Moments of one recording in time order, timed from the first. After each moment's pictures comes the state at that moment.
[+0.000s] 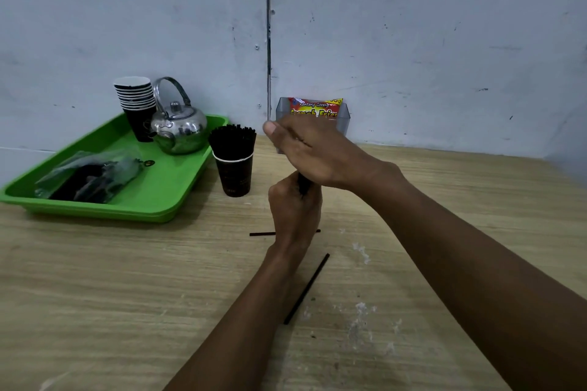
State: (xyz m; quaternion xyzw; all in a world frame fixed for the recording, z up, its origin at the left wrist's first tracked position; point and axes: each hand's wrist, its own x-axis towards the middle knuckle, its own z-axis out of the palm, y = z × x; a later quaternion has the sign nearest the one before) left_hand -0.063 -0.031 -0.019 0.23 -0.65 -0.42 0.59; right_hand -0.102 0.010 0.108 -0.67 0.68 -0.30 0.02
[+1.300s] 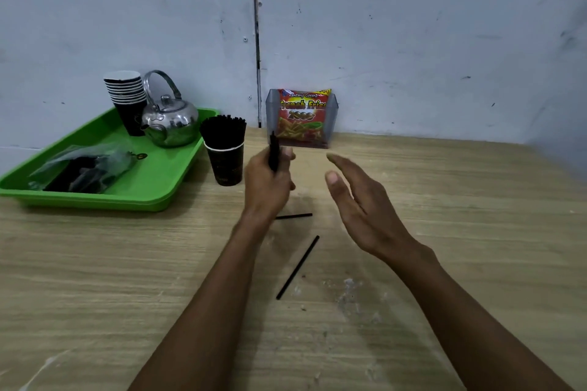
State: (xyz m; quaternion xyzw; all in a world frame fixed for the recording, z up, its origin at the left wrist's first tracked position) left_hand -0.037 -0.048 0.001 0.30 -0.69 -0.45 0.48; right_hand -0.127 0.100 0.013 -0.52 0.74 -0.42 0.05
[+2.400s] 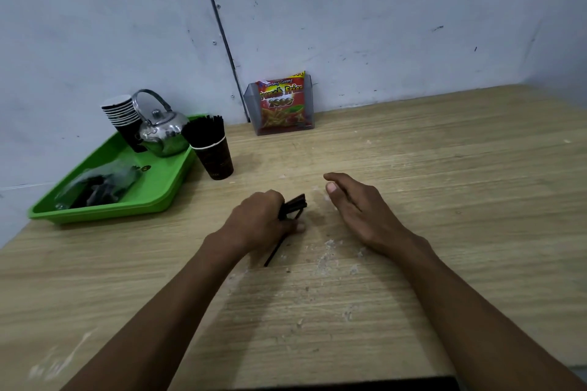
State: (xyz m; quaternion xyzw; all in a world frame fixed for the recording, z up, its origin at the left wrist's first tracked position) left_hand 0.004 0.008 -0.006 0.31 -0.94 -0.12 0.01; right_hand -0.143 0.150 -0.044 -0.48 0.72 -0.47 0.13
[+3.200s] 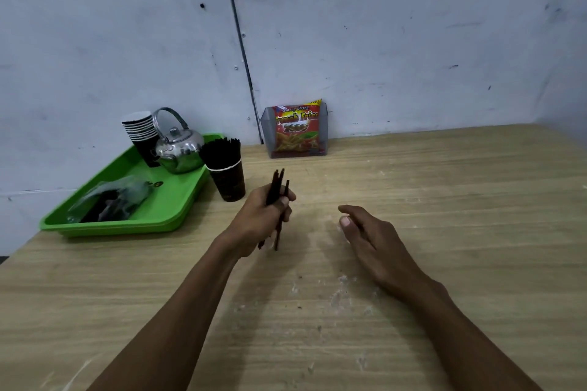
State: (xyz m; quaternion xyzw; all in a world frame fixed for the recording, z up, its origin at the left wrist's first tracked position) left_hand -0.003 -0.027 0.004 0.28 -0.78 -0.51 0.23; right_hand -0.133 0.156 -0.032 -0.47 0.73 -0.48 0.11
